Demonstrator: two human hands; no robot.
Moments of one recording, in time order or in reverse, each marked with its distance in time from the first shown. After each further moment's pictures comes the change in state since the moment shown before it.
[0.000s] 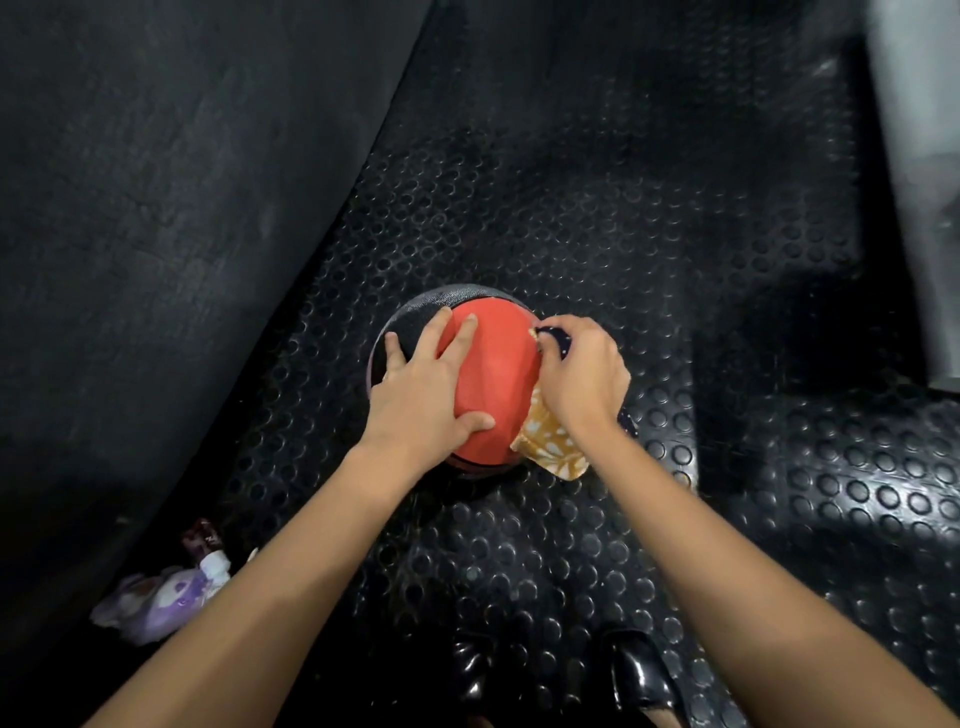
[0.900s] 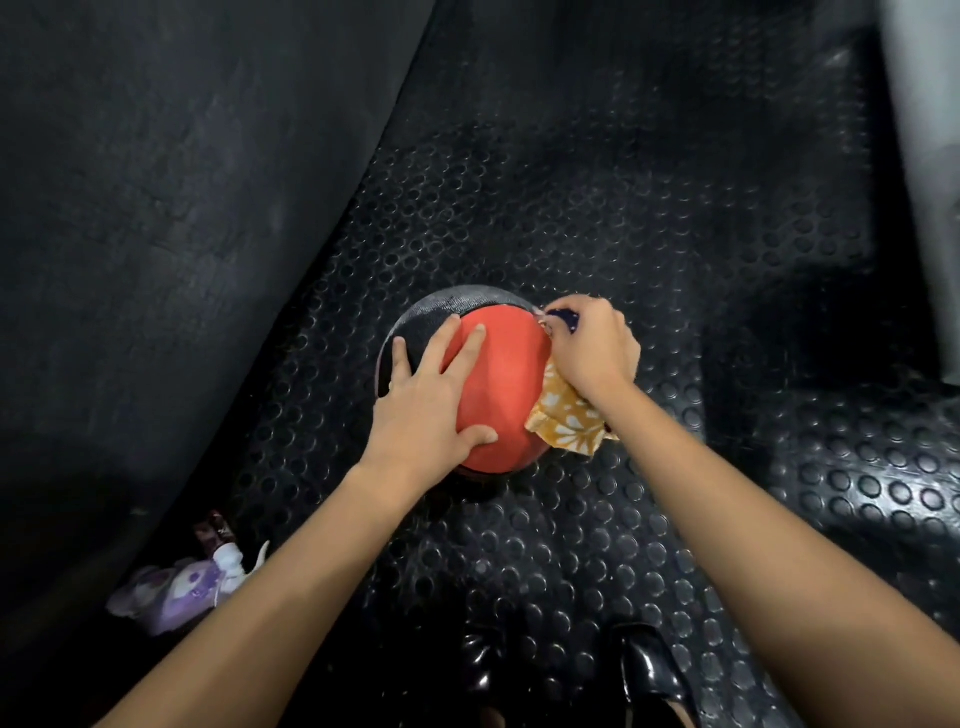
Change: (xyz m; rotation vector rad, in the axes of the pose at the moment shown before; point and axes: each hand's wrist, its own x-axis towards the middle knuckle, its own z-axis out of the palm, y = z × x) left_hand -0.015 -0.008 0.010 0.024 0.021 0.037; right_hand 0.021 -0.010 -0.008 -0.067 -0.101 0.001
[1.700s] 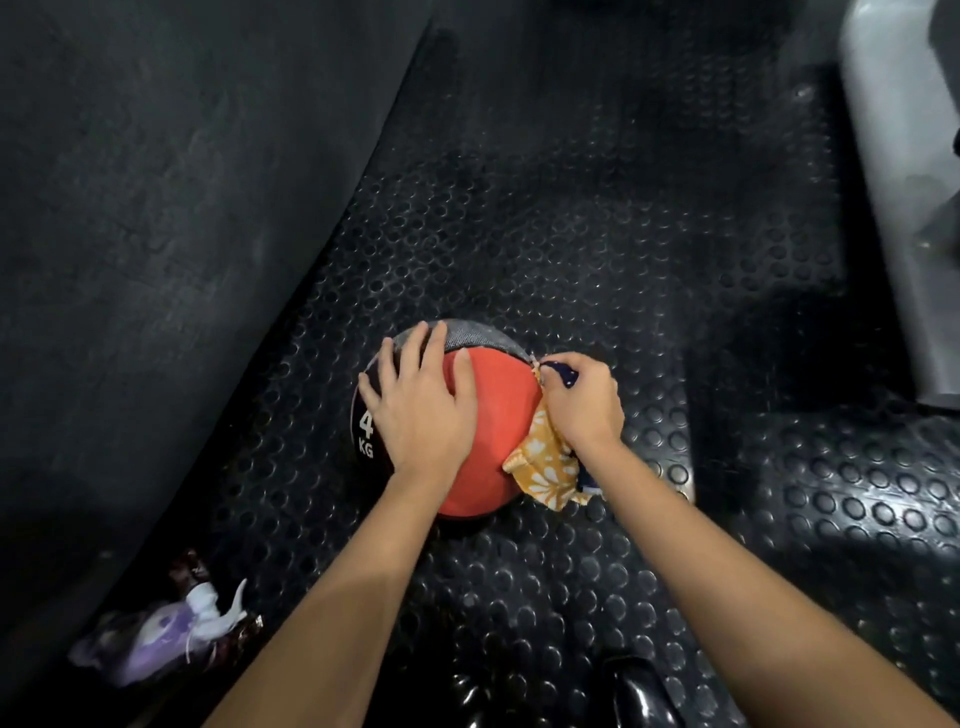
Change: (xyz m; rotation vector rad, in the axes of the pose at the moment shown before) left_hand 0.051 0.014 0.031 -0.276 0.535 -0.224; right_hand -0.011 0.020 0.011 0.228 -0.046 0.205
